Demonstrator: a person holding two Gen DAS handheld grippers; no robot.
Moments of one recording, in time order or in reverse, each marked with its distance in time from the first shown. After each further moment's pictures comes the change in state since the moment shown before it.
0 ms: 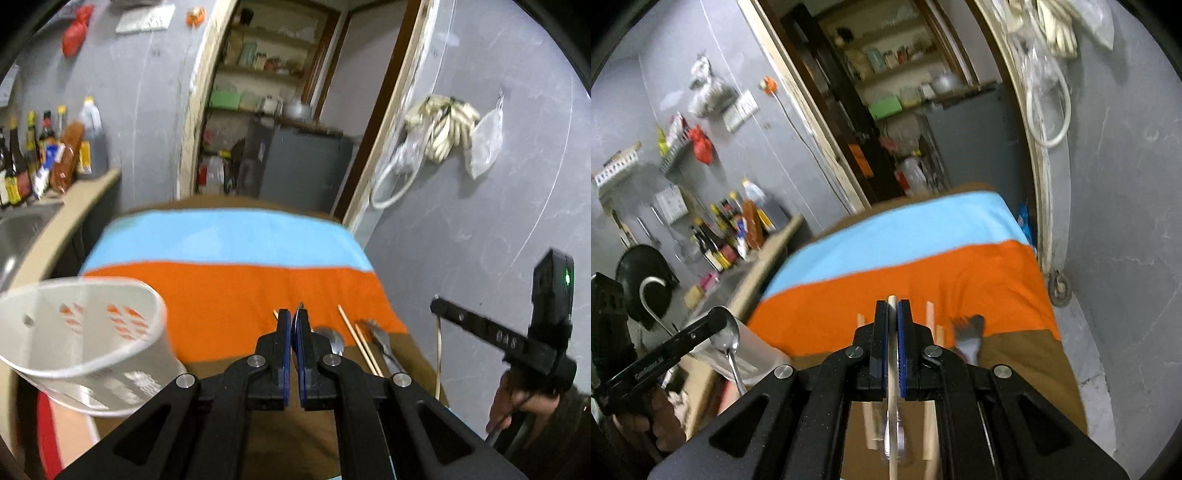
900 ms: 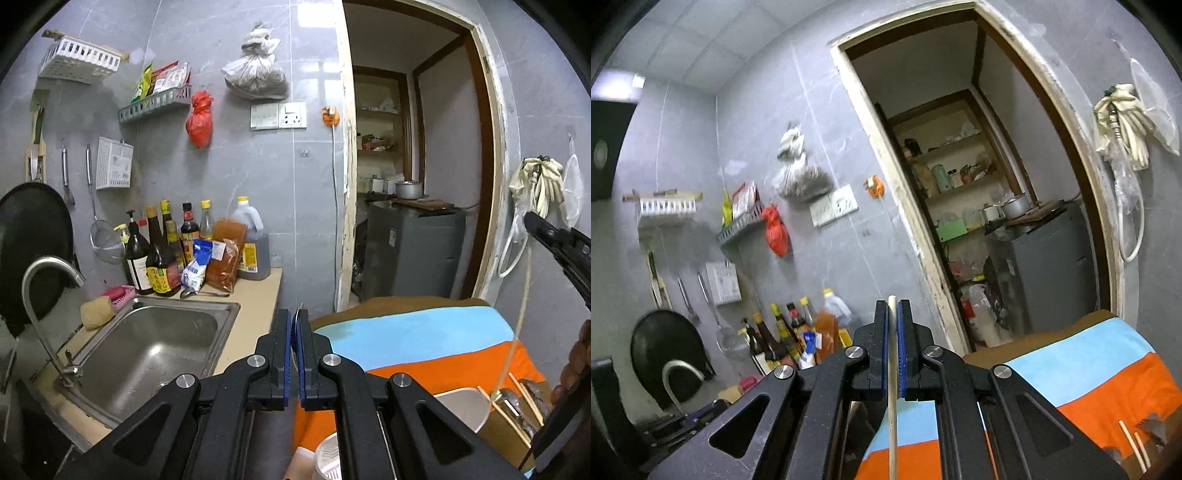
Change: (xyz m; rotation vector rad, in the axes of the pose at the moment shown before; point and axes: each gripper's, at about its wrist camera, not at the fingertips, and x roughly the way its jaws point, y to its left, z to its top) left arm -0.112 0.182 0.065 0.078 -0.306 0.449; right arm 0.049 0.270 0.031 -0.113 -0.500 0.123
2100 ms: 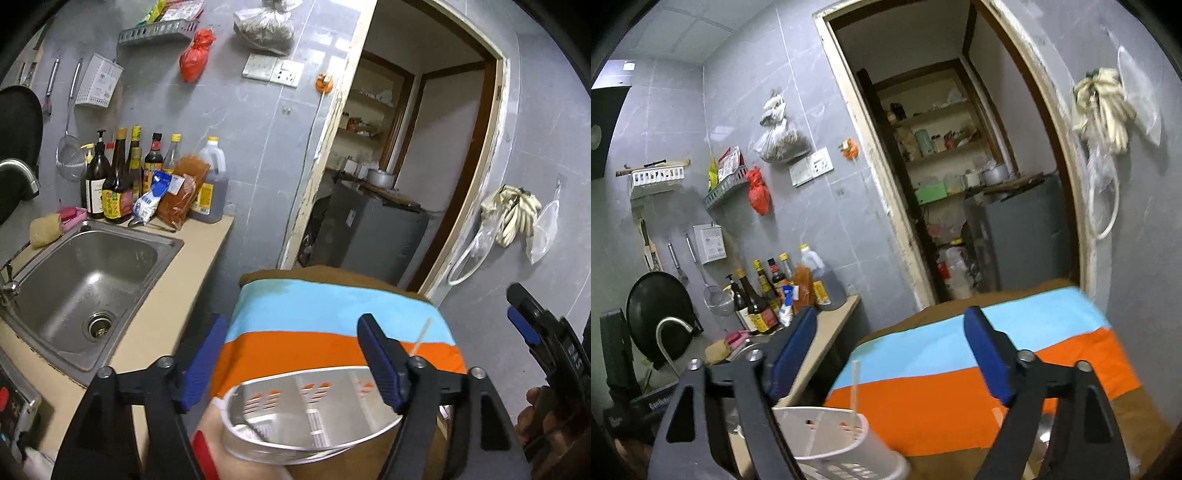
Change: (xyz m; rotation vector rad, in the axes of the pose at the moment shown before) left arm -0.005 -0.019 -0.029 -0.230 0.142 -0.209; right arm -0.063 -0.070 -0.003 -0.015 0.157 -0.075
